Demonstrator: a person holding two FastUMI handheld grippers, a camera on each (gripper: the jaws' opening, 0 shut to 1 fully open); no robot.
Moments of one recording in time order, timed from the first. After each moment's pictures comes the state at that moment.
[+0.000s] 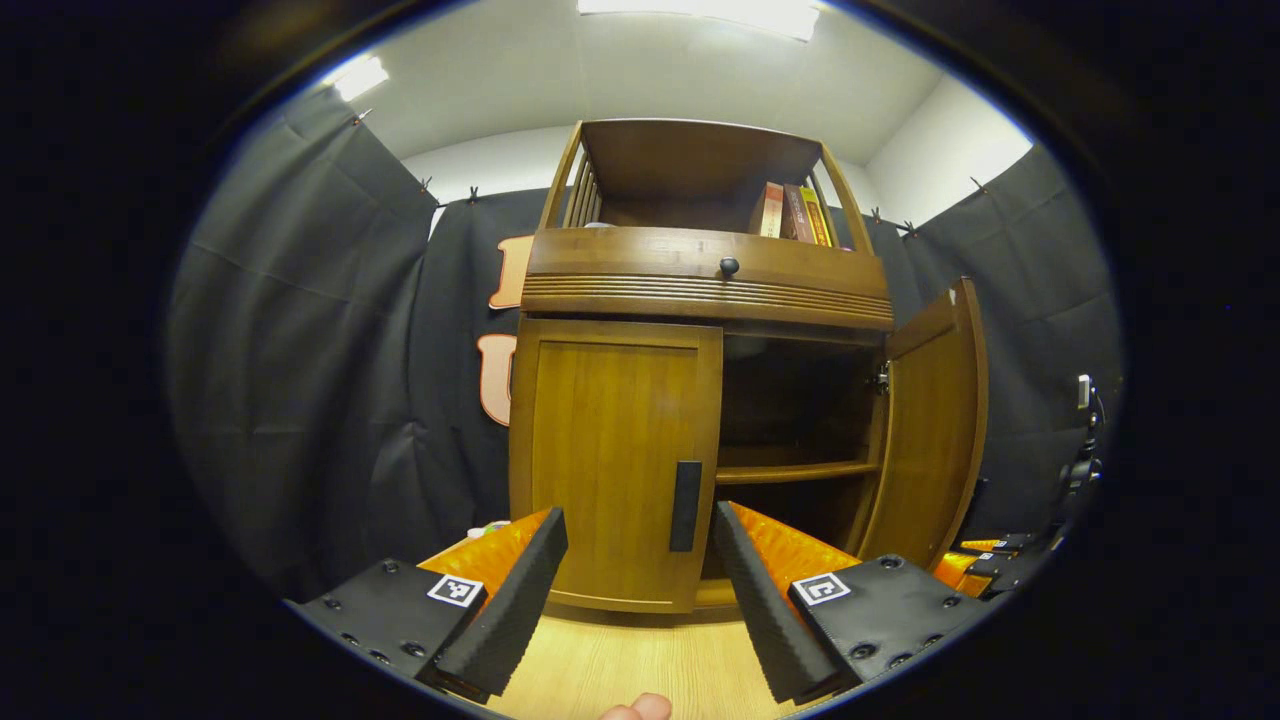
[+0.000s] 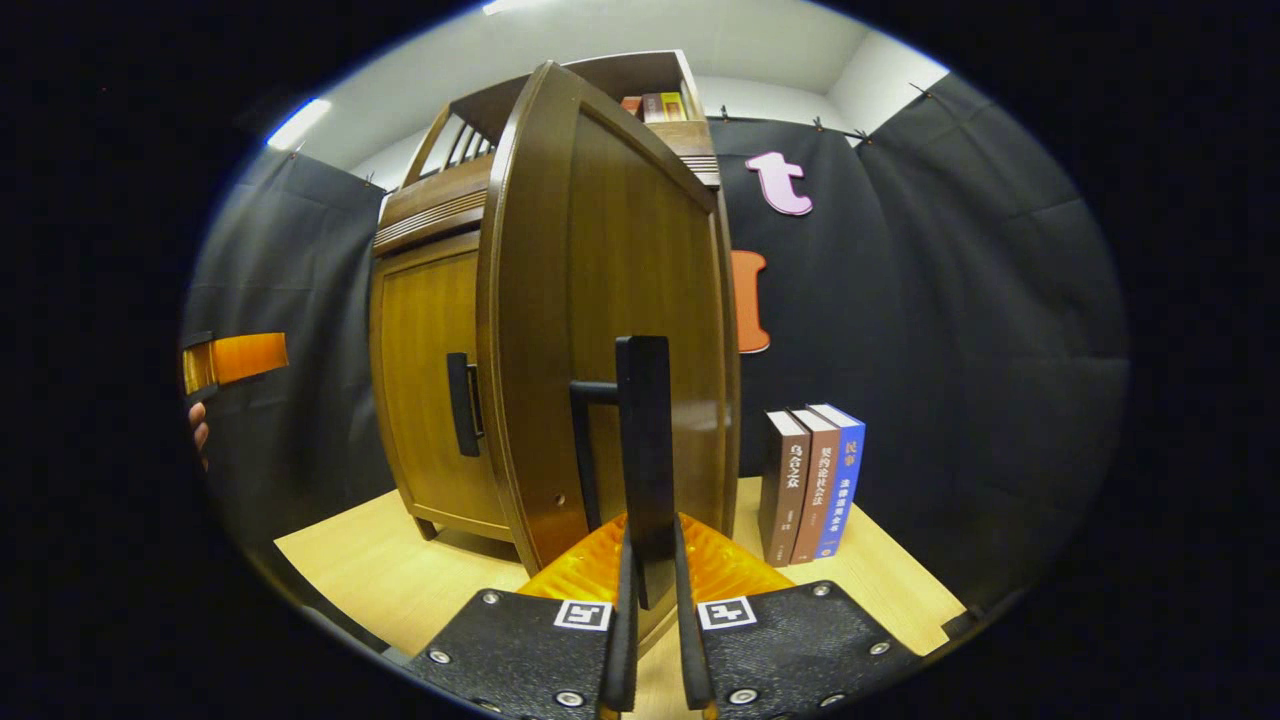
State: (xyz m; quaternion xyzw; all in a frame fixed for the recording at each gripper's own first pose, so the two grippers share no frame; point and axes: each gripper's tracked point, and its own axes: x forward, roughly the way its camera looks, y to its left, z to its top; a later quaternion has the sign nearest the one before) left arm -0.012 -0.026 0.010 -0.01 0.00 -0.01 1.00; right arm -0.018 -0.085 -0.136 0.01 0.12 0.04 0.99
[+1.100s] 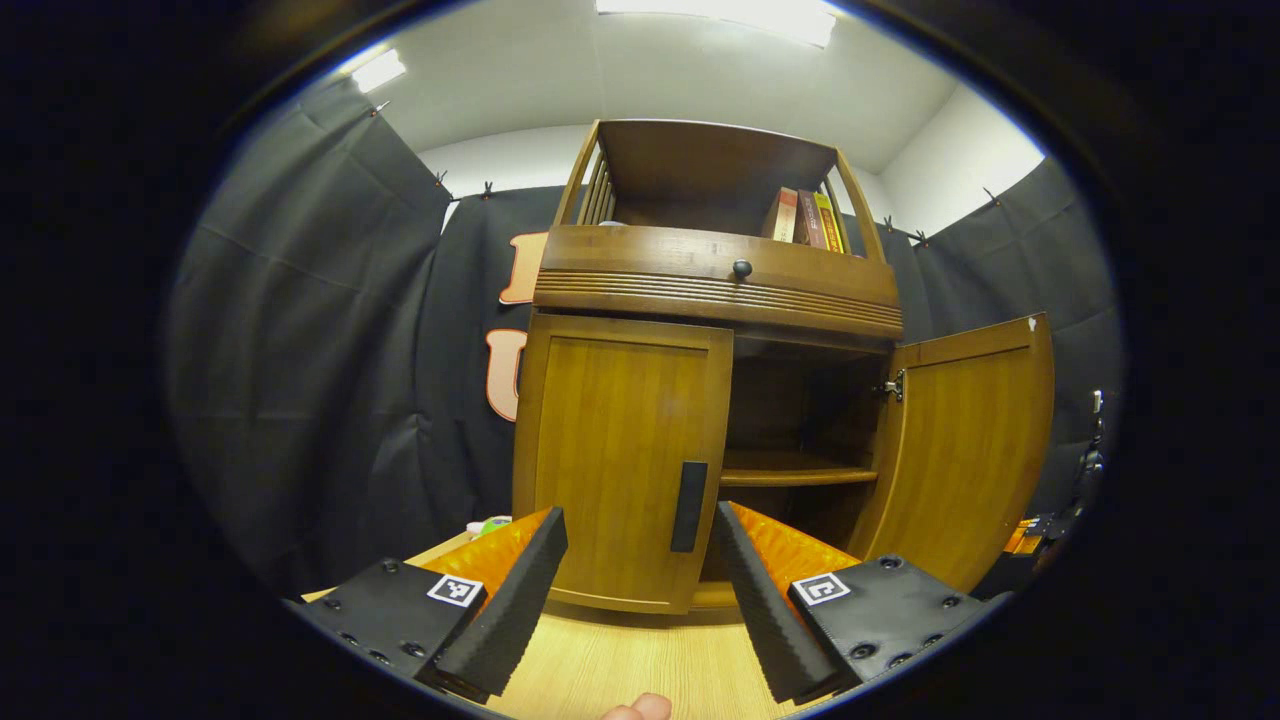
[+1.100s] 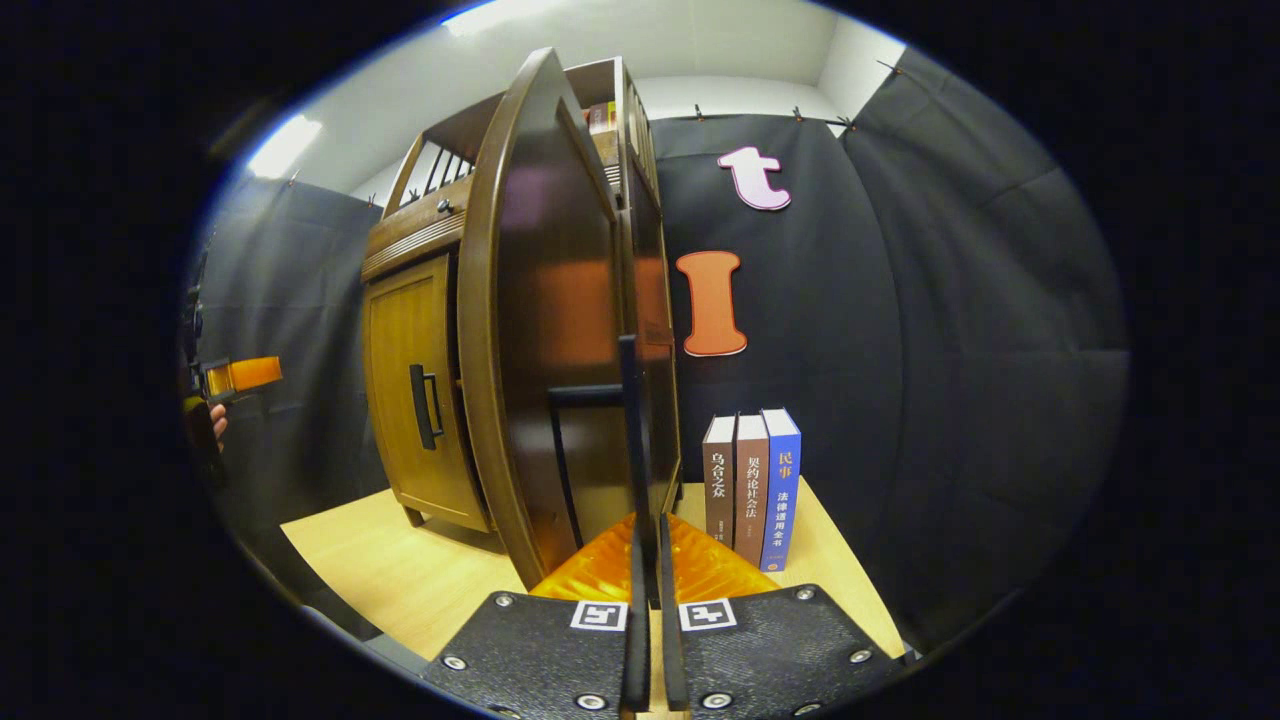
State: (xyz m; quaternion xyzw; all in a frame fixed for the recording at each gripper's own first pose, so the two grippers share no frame) left arm -0.011 -0.023 0.009 -0.03 0.00 0.01 1.00; right arm -0.017 -0.212 -0.127 0.03 0.11 0.09 0.99
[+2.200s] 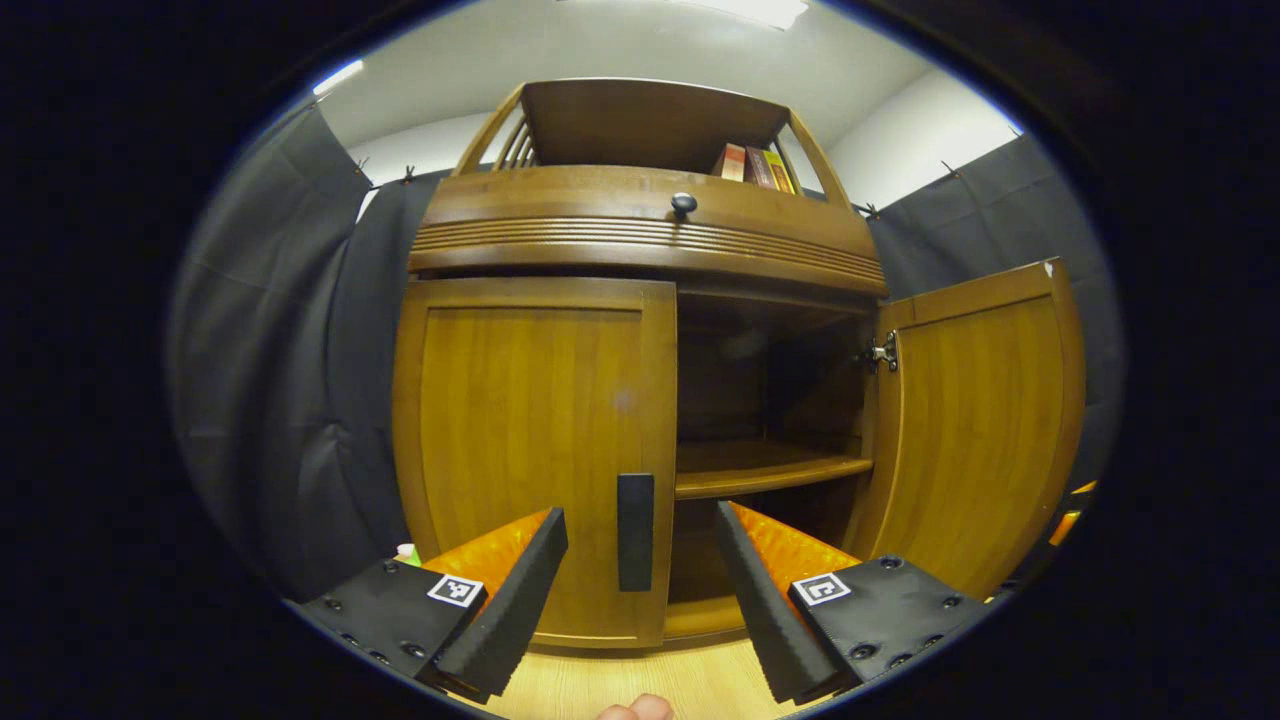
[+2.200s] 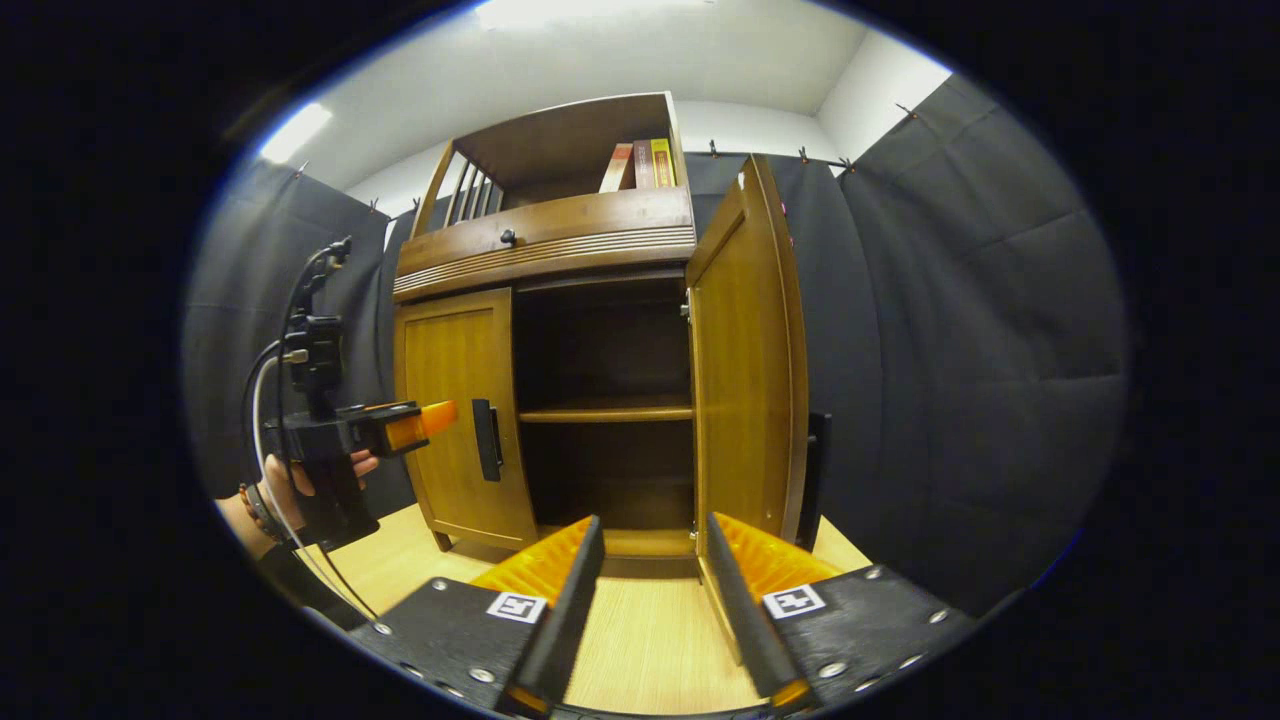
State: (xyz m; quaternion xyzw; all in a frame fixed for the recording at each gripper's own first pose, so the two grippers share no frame) left arm 0.013 -0.053 -0.007 0.00 0.02 -0.10 1.00; right arm -0.090 -0.092 -0.071 0.02 0.08 0.04 1.00
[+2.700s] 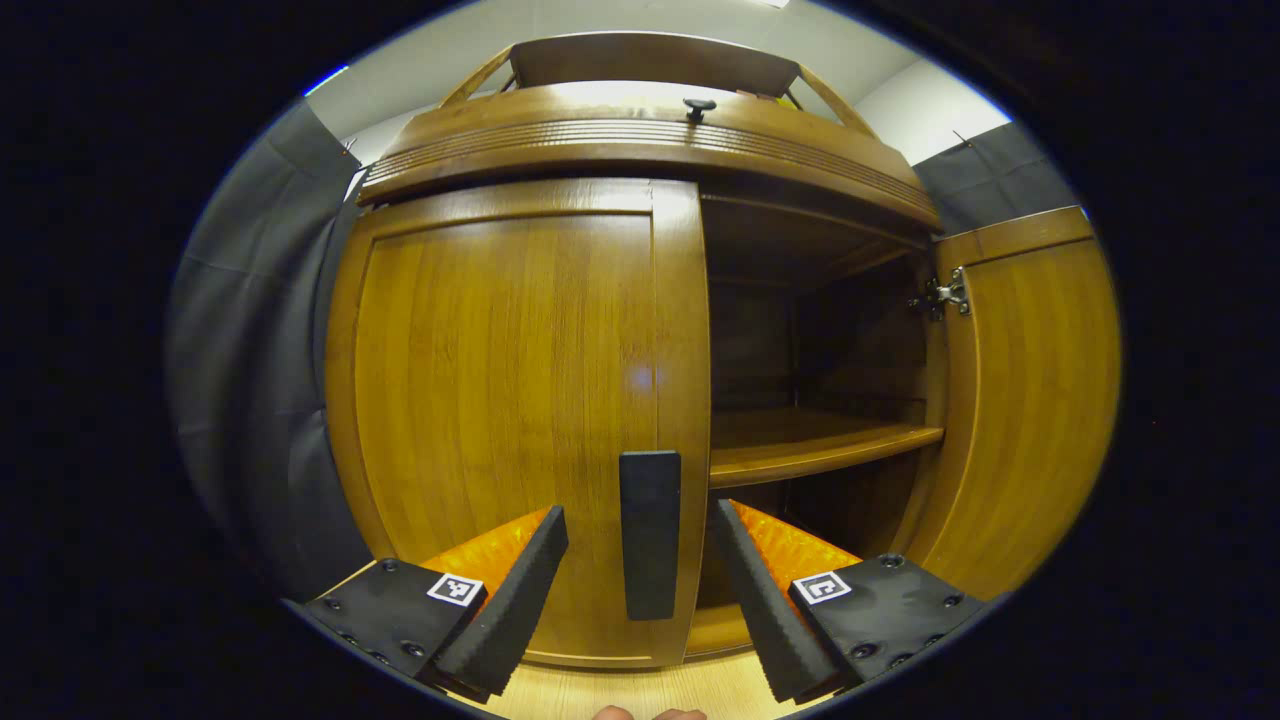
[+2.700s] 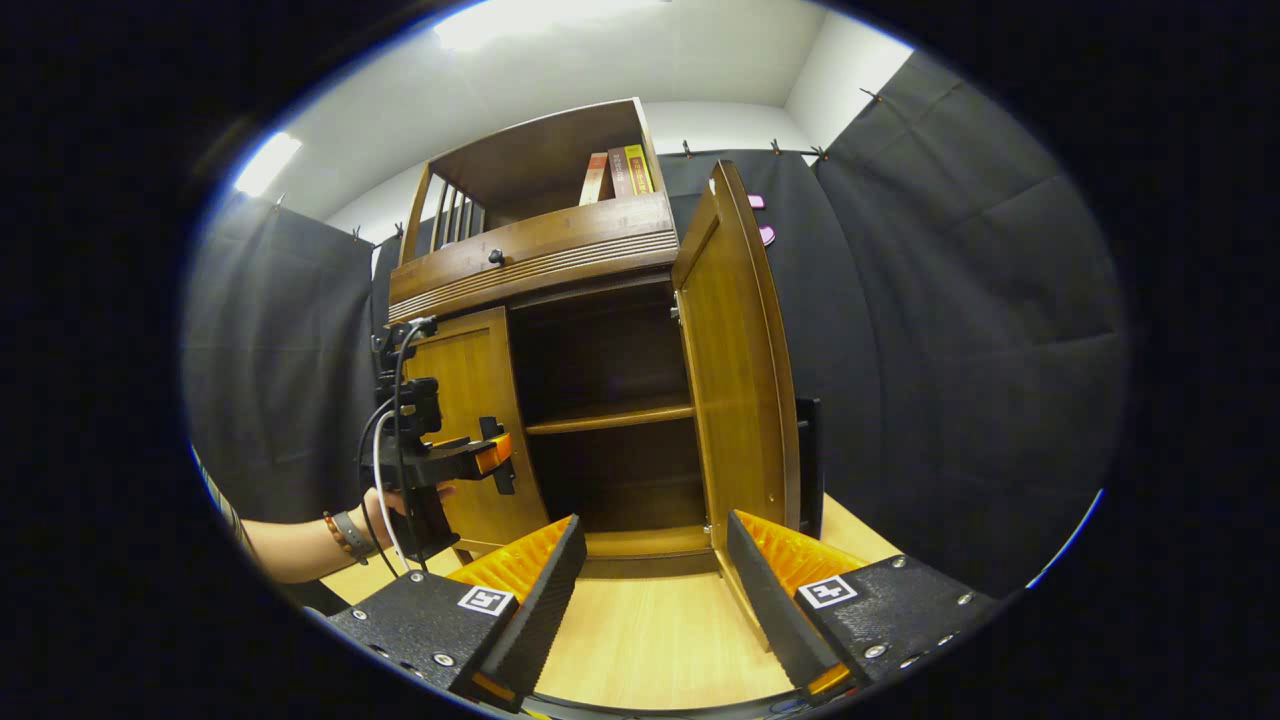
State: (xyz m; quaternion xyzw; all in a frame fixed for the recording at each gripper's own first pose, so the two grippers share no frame) left arm 0.017 -0.044 -0.024 0.01 0.05 -0.07 1.00; right arm -0.105 -0.098 -0.062 0.04 0.08 0.02 1.00
